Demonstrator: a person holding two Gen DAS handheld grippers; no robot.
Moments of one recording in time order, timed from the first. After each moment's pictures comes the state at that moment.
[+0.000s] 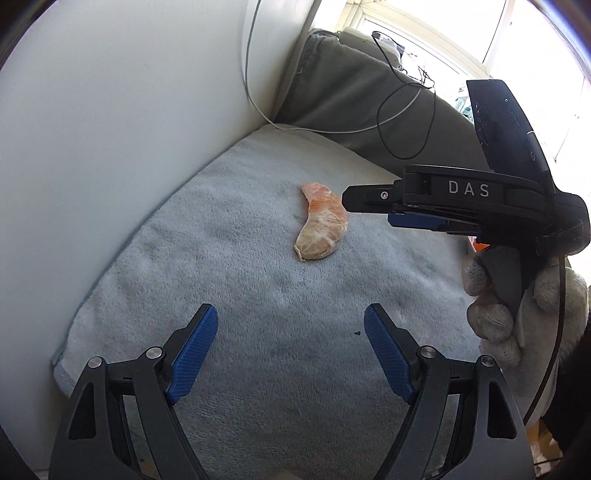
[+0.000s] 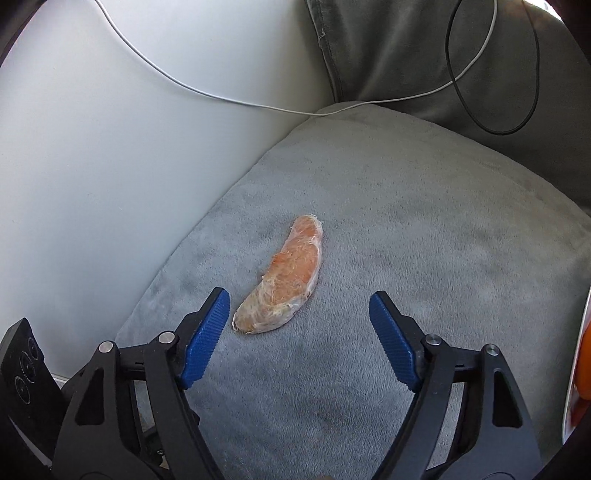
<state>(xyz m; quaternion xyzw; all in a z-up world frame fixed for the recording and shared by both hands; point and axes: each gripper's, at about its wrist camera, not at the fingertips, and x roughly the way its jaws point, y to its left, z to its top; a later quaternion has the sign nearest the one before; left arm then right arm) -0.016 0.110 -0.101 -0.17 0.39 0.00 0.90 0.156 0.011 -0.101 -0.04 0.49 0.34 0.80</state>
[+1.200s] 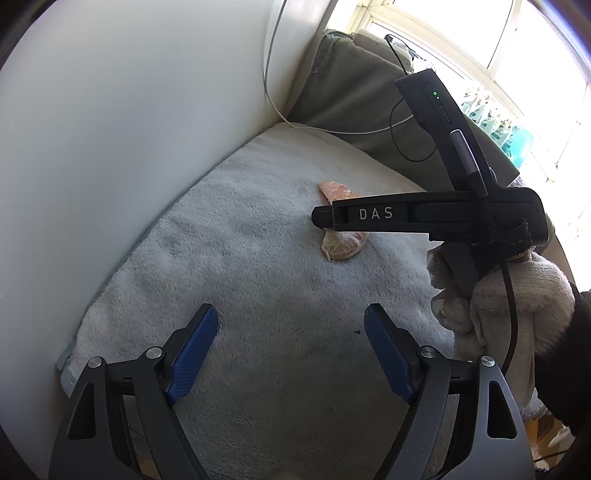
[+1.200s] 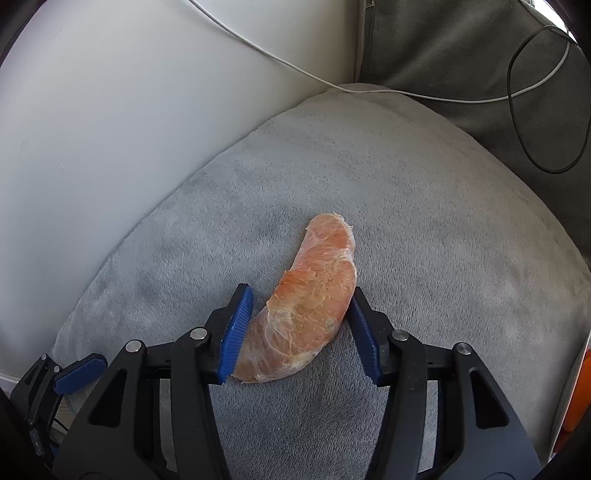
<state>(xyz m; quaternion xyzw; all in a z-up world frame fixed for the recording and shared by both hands) -0.018 0.123 -0.111 -0.18 0.39 0.00 0.90 0.171 0.074 -0.135 -0.15 0.49 0.30 0.81</state>
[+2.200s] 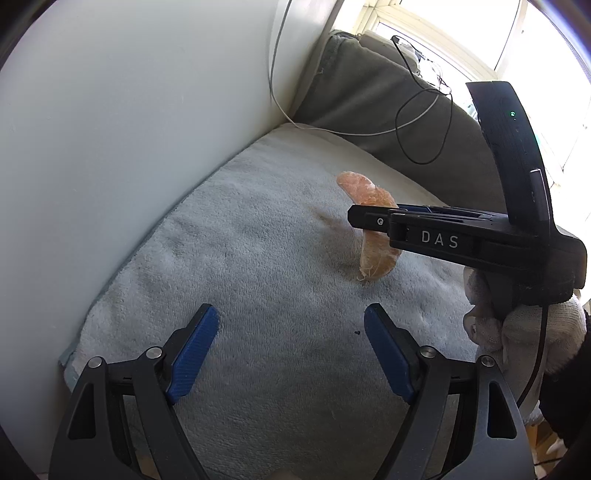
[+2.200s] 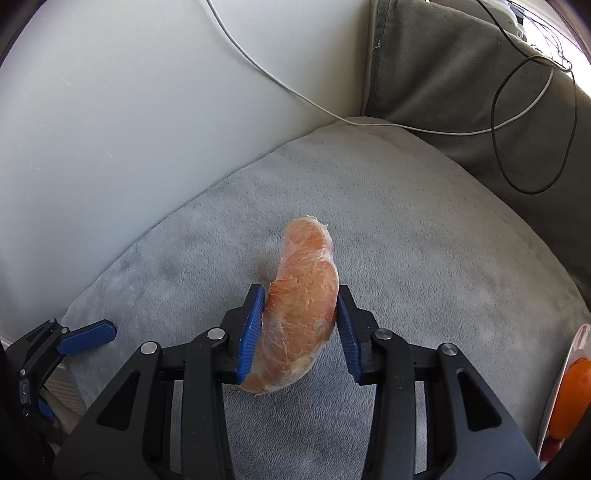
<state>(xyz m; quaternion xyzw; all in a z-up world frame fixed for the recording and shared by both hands) -0.010 0.121 -0.109 -0.18 0.39 0.01 0.90 0.120 0.037 -0.100 -0.16 0.42 0.34 0.83</state>
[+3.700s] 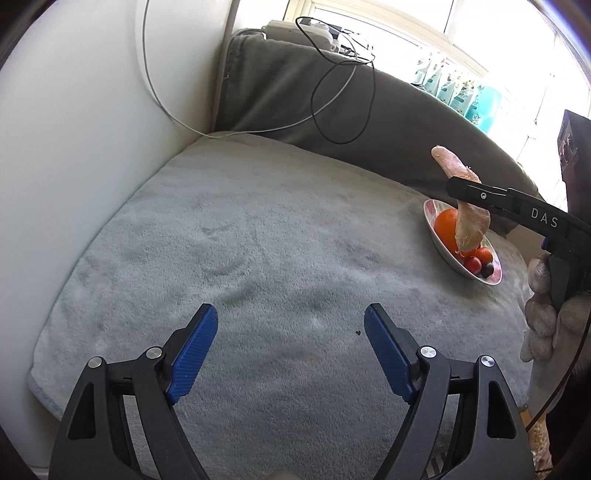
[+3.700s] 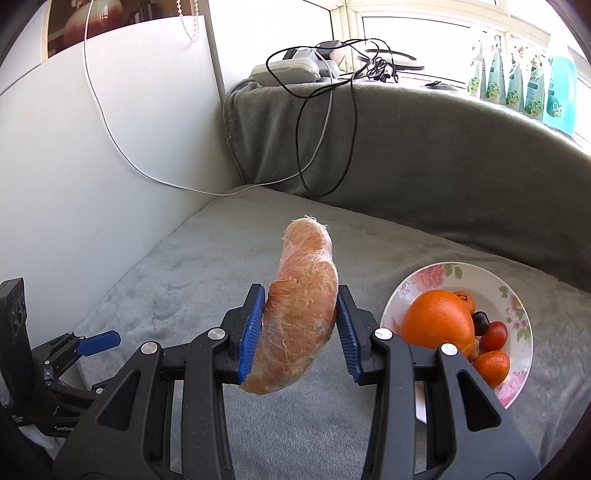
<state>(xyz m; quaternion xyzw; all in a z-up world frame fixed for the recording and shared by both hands) 0.008 0.027 -0.077 -0.11 0.40 -0.04 0.91 0.116 -0.157 -0.025 -0.03 0.34 0.25 0.91</state>
